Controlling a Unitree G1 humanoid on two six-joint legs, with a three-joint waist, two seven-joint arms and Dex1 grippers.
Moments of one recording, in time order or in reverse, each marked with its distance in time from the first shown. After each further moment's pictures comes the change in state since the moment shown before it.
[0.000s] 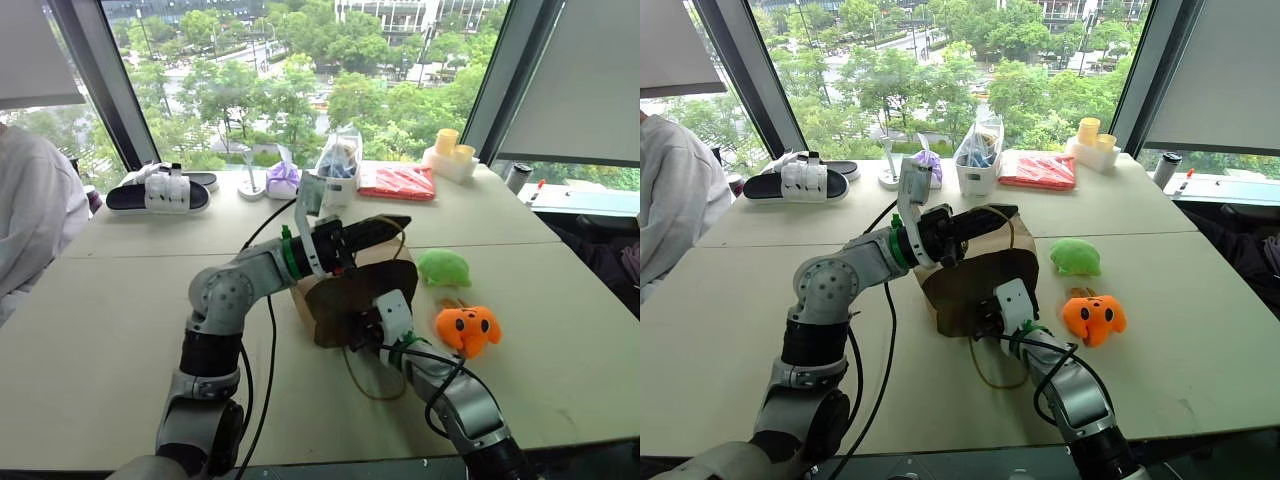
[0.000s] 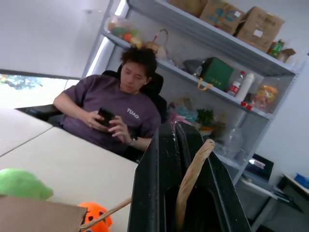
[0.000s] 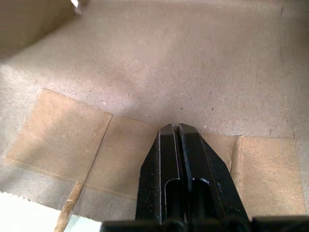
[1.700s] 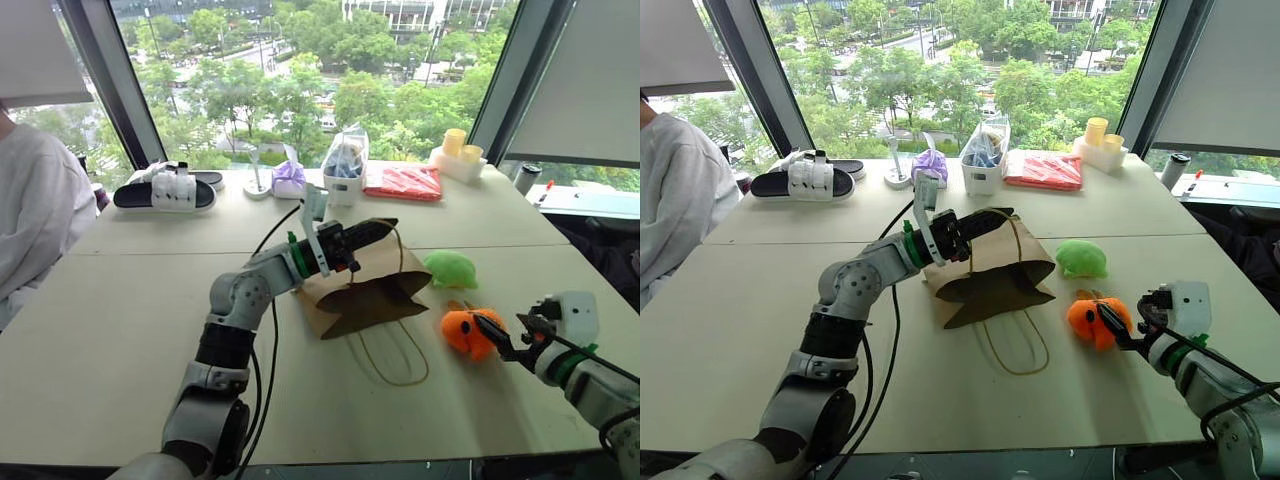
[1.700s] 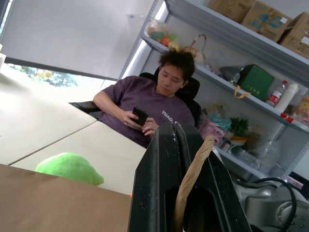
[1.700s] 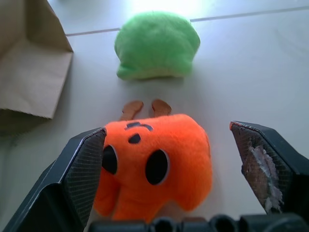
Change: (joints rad) left arm -0.001 -0.031 -0.065 0.247 0.193 -0.220 -0.050; right arm 0.291 -0.352 -0.670 -0.245 0.474 0.272 0.003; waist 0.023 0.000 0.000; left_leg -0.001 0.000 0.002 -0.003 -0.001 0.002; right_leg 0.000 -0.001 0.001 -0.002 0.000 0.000
